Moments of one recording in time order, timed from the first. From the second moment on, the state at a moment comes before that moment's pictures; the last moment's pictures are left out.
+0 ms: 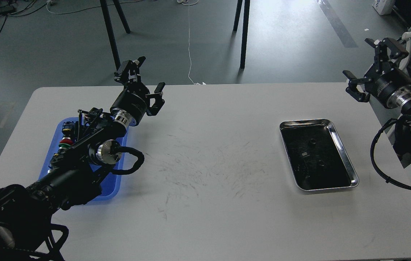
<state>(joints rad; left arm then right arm) -0.78 0.05 -0.63 -0.51 0.12 -0.35 -0.49 0.79 -0.56 0.66 0.67 -0.08 0.38 0.17</state>
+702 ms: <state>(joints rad) -0.78 0.05 -0.63 -0.51 0.12 -0.35 -0.49 0.90 -0.58 0.43 0.67 -0.28 0.39 0.18</state>
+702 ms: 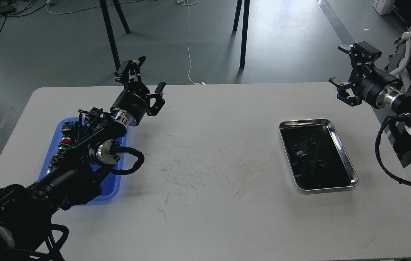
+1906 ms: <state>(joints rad) -0.77 0.06 -0.63 -0.51 0.12 -0.36 -0.49 0.93 -0.65 0.24 0.73 -0.61 0.48 0.20</state>
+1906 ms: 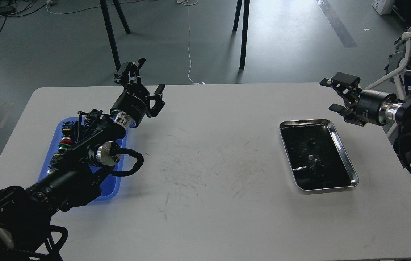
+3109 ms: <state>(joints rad) -0.76 0.05 -0.63 -0.52 0.12 -0.37 -0.49 1.04 -0.64 -0.01 0.70 -1.17 0.47 0.30</state>
